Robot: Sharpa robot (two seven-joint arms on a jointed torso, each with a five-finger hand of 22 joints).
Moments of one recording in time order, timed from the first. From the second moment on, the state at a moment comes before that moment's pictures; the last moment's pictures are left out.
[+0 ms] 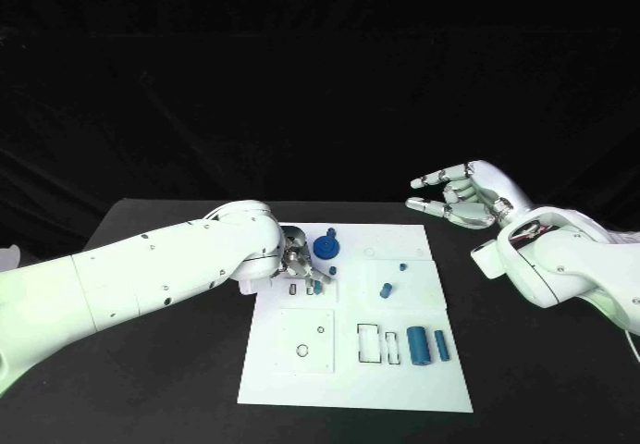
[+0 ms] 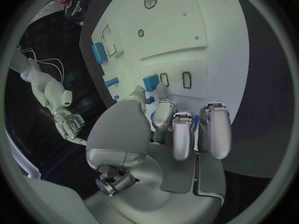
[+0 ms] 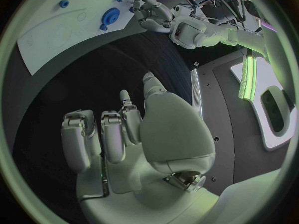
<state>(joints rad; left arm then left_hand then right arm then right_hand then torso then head) 1.33 -0.52 -0.05 1.33 -1.03 0.20 -0.65 1.15 -0.06 0.01 0.29 0.05 0.99 0.03 0.60 0.62 1.38 -0.04 1.23 1.20 1.47 -0.09 1.57 1.31 0.05 1.46 0.02 1.46 1.31 1.24 -1.06 0.02 1.68 -0.89 -0.59 0.14 1.34 -0.11 0.00 0.23 0.19 1.00 0.15 0.07 0.07 1.46 0.05 1.31 1.31 1.46 -0.02 1.54 1.31 0.01 1.46 0.08 1.55 1.31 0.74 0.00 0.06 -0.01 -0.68</state>
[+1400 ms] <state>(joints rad) 1.33 -0.51 -0.05 1.34 -1.03 0.21 -0.65 1.31 -0.07 0.28 0.26 0.05 0.96 0.02 0.58 0.66 1.38 -0.04 1.24 1.20 1.46 -0.09 1.57 1.31 0.05 1.46 0.02 1.46 1.31 1.24 -1.04 0.01 1.67 -0.89 -0.57 0.13 1.35 -0.11 -0.01 0.23 0.19 1.00 0.15 0.07 0.07 1.46 0.05 1.31 1.31 1.46 -0.02 1.54 1.31 0.01 1.46 0.08 1.55 1.31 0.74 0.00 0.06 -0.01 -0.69</state>
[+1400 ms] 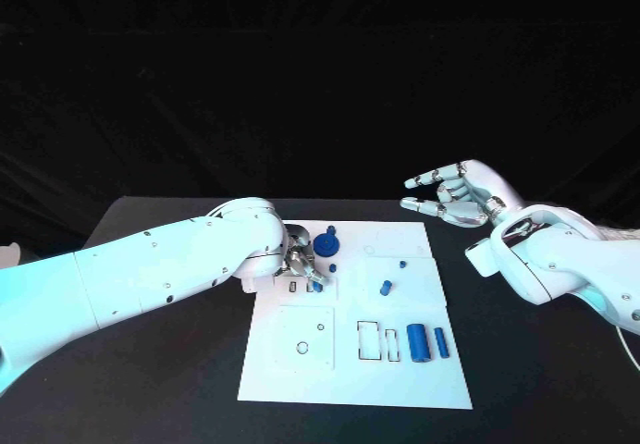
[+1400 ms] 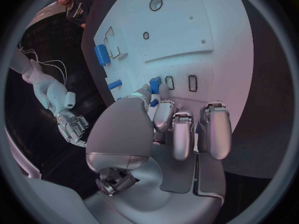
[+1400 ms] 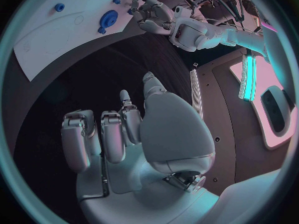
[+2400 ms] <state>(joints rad) 1.31 -0.60 -0.05 1.45 -1.01 0.05 -0.61 1.31 -0.18 0.51 0.27 0.14 0.95 0.04 0.56 0.72 1.40 -0.04 1.22 1.20 1.46 -0.09 1.57 1.31 0.05 1.46 0.01 1.48 1.31 1.24 -1.04 0.01 1.67 -0.89 -0.57 0.14 1.35 -0.11 -0.01 0.24 0.19 1.00 0.15 0.07 0.07 1.46 0.05 1.31 1.31 1.46 -0.02 1.54 1.31 0.01 1.46 0.08 1.55 1.31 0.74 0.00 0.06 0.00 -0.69</state>
